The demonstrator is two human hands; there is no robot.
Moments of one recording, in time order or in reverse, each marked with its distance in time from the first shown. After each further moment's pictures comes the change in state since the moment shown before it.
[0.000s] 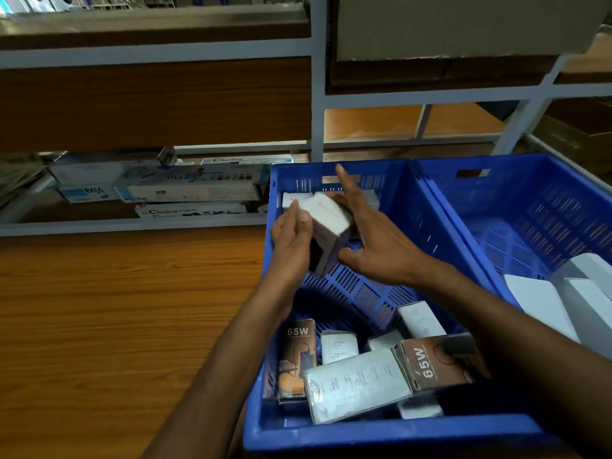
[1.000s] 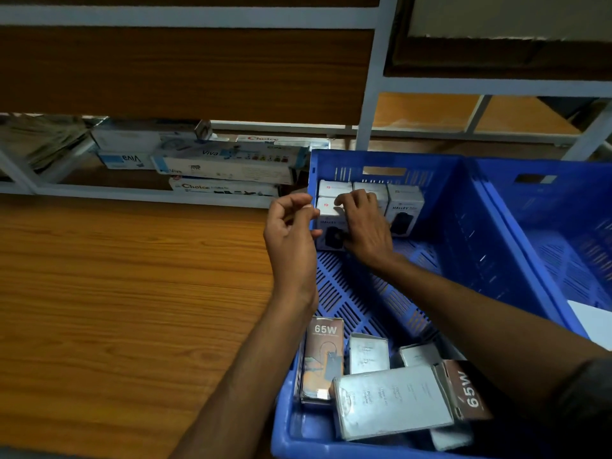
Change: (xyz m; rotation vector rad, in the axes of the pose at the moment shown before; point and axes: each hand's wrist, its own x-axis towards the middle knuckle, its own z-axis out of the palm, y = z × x) left_hand -0.002 0.007 -0.020 -0.395 0.497 0.147; right_hand 0.101 0.078 0.116 -0.543 0.183 0.127
